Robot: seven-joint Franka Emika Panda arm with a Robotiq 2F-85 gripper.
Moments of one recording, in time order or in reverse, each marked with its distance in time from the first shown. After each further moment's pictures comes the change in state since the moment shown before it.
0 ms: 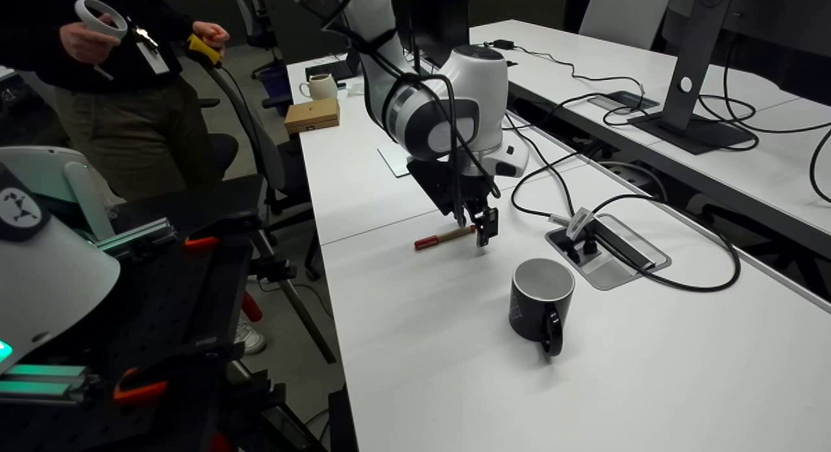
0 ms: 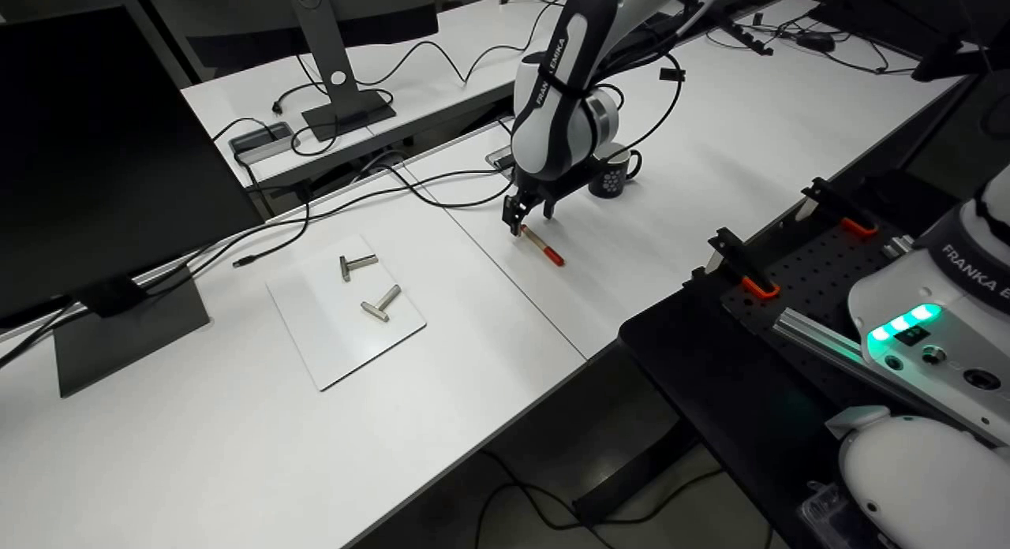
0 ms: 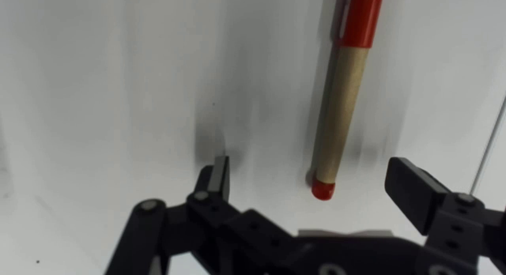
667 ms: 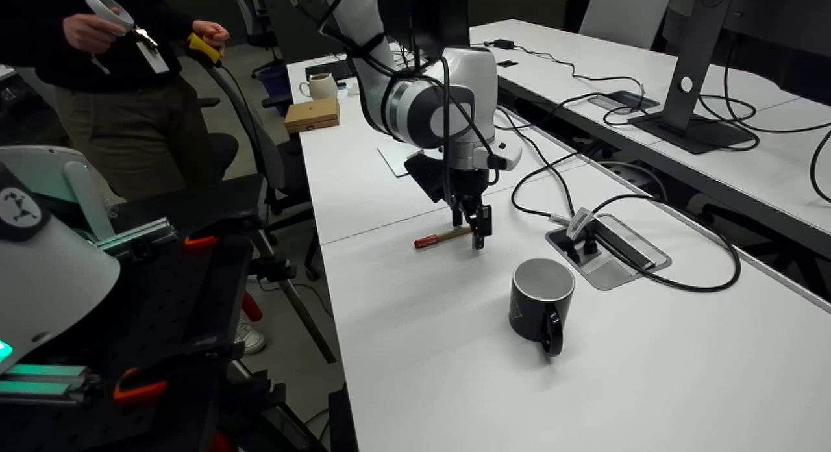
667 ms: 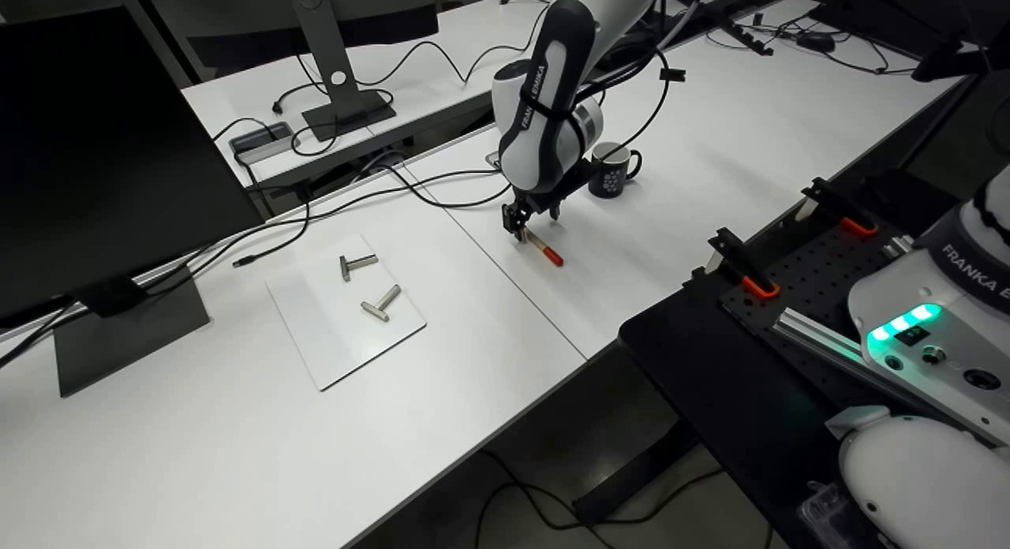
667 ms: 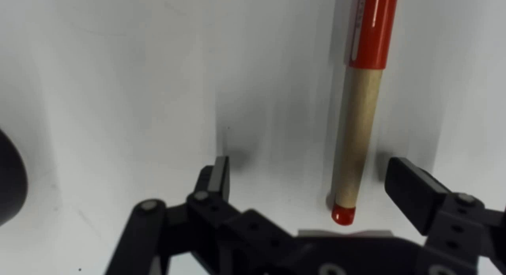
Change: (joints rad) arm 0.215 0.006 -0.169 0.041 0.005 -0.117 0.191
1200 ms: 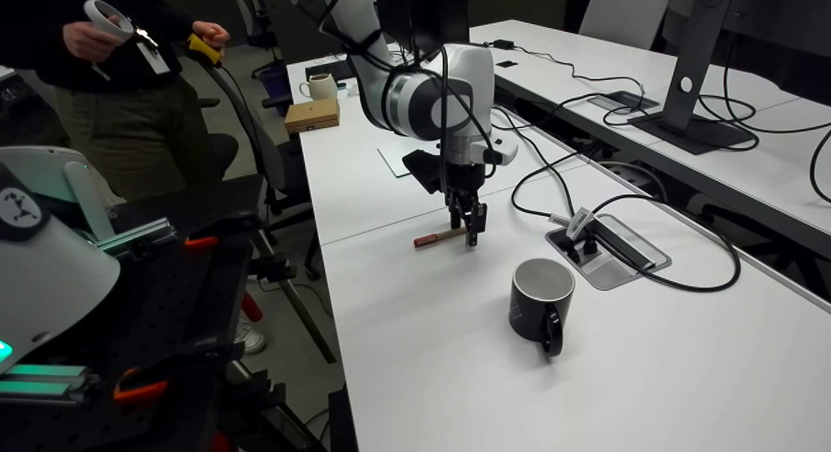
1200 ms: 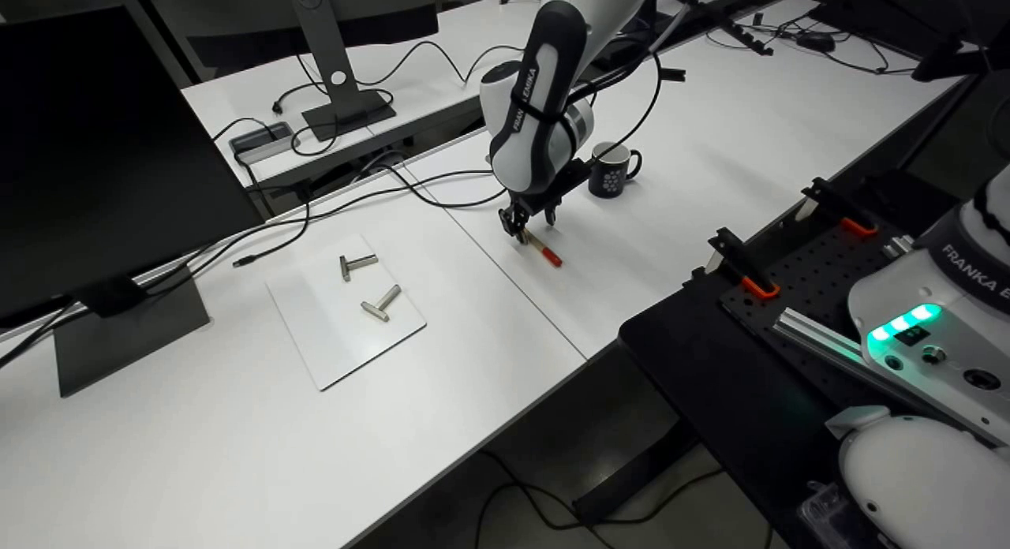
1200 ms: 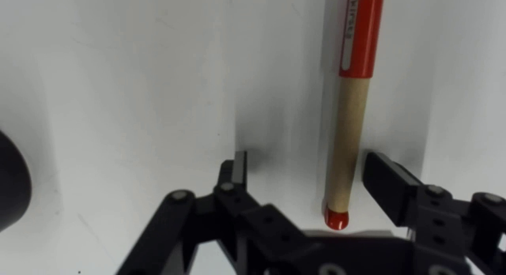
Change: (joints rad) arm 0.042 0.001 -0.021 0.025 0.000 -0.068 0.046
